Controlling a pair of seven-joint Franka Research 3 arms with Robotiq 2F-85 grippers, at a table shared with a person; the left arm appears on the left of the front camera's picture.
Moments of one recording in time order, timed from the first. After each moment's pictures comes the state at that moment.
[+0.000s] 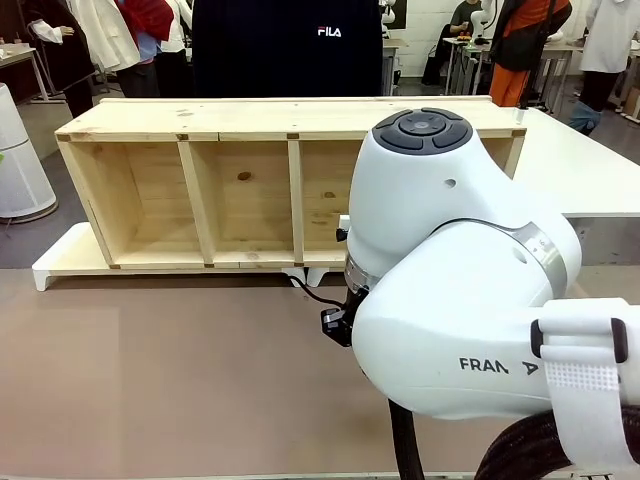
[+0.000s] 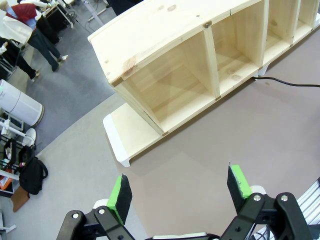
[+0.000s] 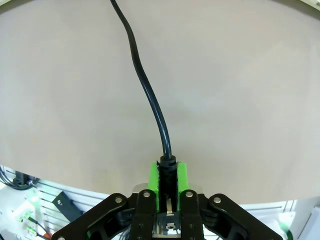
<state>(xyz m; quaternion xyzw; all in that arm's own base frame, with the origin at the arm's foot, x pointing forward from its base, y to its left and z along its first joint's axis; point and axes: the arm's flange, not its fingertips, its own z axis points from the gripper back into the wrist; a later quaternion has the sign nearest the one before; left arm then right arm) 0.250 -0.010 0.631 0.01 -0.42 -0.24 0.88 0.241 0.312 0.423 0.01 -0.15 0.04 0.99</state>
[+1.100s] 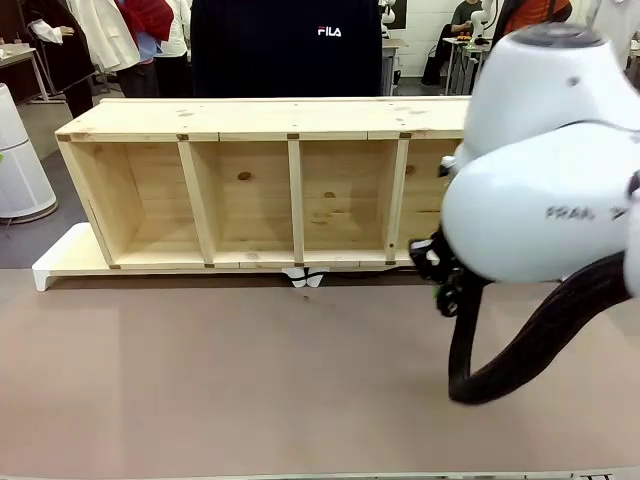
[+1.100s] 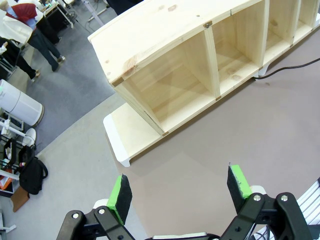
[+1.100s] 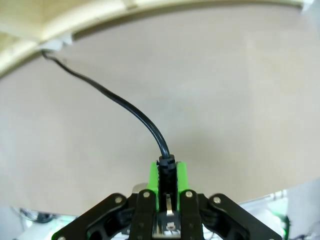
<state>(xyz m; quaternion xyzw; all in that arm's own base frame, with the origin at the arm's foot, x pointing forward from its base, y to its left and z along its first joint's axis) 0.250 -0.010 0.631 0.01 -0.42 -0.24 0.88 0.303 0.195 0.479 0.02 -0.14 -0.10 0.98</state>
